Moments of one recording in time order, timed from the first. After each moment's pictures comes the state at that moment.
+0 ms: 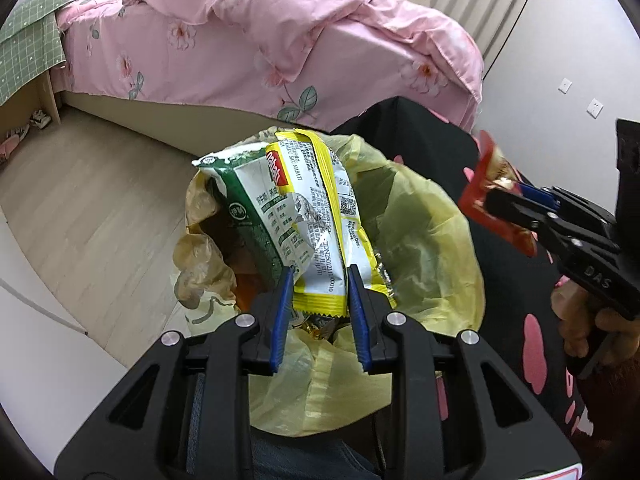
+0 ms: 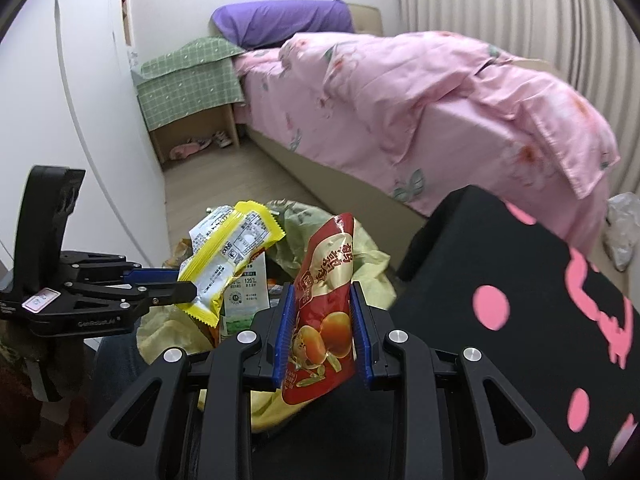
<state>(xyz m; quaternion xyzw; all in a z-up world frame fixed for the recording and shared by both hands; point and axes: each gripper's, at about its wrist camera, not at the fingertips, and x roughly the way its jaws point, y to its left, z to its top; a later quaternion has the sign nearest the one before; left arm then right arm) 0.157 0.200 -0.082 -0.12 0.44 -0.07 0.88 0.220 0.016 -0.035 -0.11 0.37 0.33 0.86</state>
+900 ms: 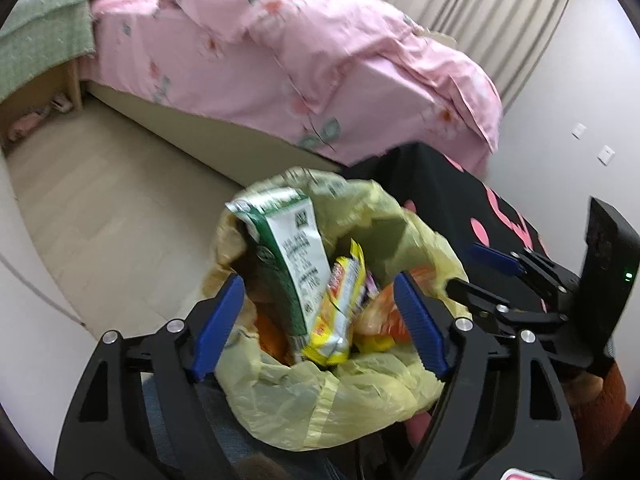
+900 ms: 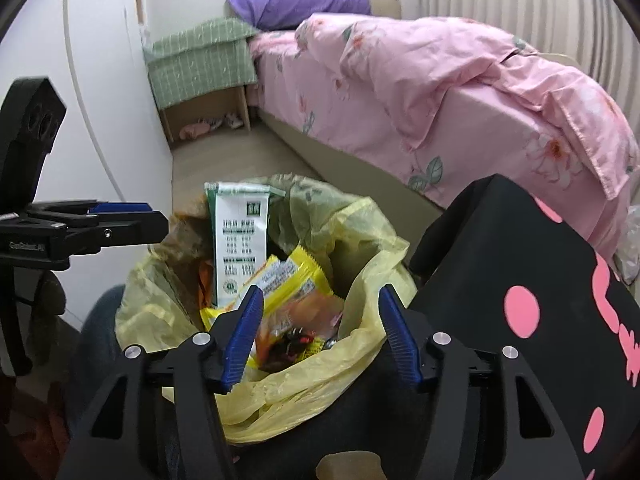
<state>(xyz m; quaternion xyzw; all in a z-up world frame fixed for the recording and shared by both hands) 0.158 0.216 -0.052 -0.17 0.40 -0.02 0.90 0.224 0.017 -0.049 -0.11 0.37 0.34 0.86</state>
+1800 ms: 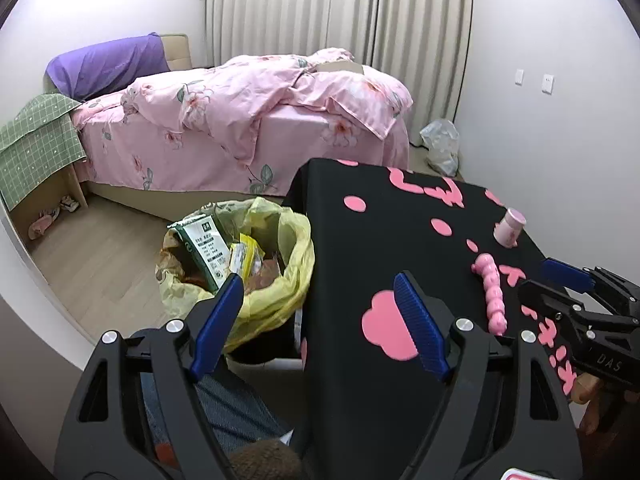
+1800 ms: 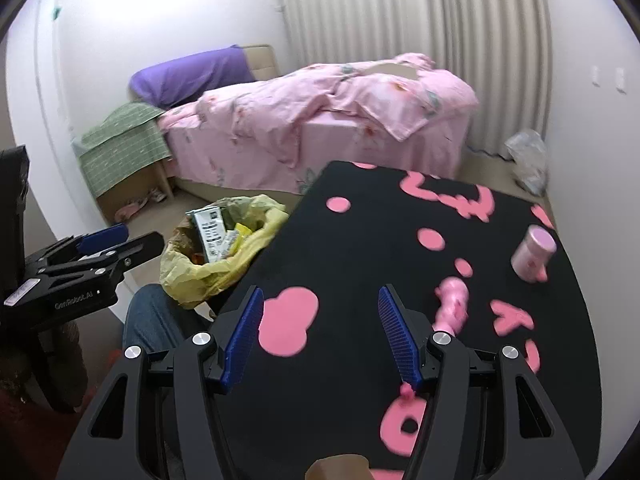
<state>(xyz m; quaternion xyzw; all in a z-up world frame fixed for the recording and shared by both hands) 0.012 0.044 0.033 -0.02 0.33 -0.04 0.94 0.009 -0.160 0.036 0.01 0.34 0.15 0.93</state>
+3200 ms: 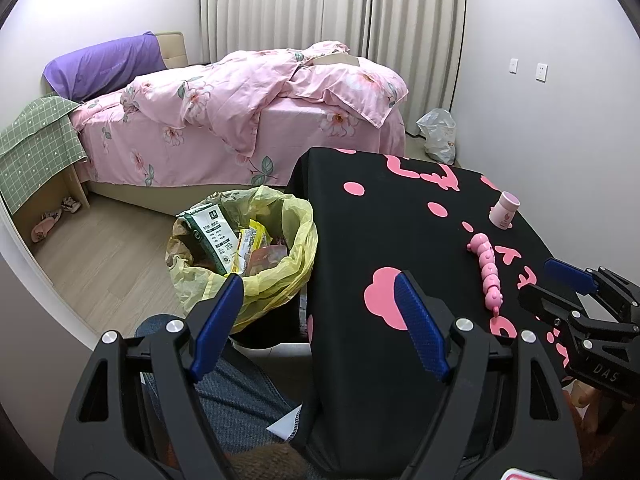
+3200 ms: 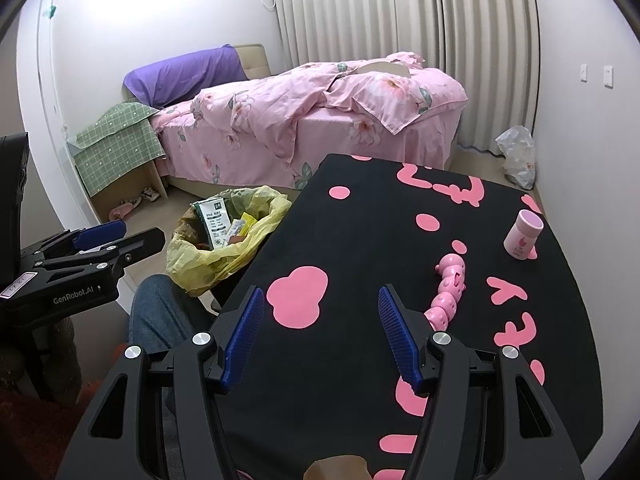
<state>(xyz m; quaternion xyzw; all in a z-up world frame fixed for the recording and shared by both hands) -0.014 0.049 0.036 -0.01 0.34 -0.05 0.94 -0.026 -0.142 0.035 -0.01 0.34 0.14 0.93</state>
